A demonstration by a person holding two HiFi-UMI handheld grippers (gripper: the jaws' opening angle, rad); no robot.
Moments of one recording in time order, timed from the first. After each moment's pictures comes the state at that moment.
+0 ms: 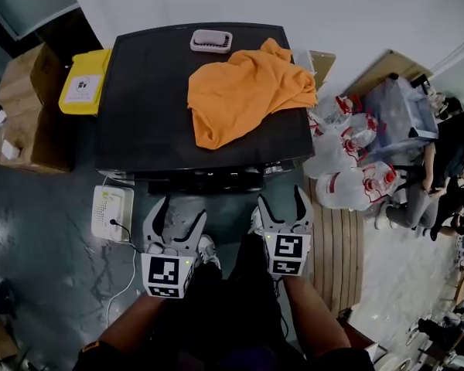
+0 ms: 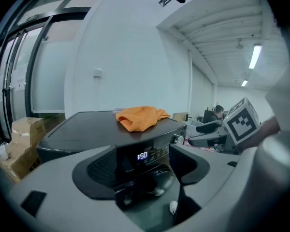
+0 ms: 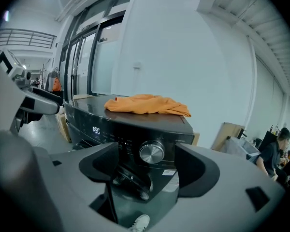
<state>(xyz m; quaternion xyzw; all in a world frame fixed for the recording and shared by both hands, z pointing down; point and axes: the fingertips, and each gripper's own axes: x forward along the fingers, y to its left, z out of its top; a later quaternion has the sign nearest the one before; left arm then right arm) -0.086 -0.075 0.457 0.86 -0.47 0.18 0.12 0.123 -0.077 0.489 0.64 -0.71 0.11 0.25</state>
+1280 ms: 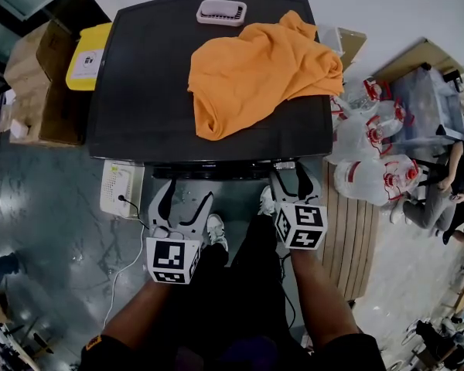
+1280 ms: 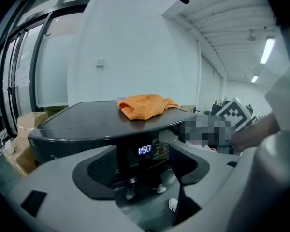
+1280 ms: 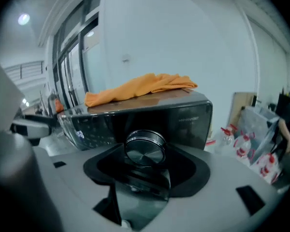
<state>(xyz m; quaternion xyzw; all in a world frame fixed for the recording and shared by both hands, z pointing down) -0.068 -0.106 0.500 0.83 -0.50 0.22 0.14 0.142 -0.136 0.553 0.60 -0.74 0.24 0.18</state>
